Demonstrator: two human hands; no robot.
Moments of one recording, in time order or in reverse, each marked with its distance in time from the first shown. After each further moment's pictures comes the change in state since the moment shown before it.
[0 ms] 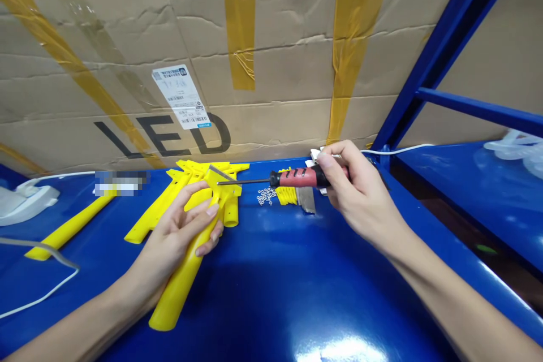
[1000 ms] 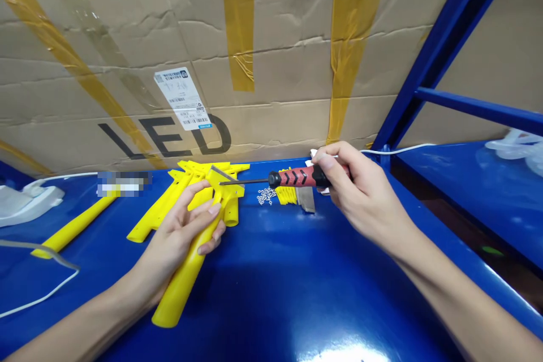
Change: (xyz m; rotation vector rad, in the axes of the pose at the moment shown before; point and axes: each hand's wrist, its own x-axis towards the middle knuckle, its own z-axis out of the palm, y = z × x) left_hand 0.001 0.000 0.002 -0.007 -0.006 -0.026; right_hand -0.001 -0.004 -0.004 -0.115 -0.013 -0.060
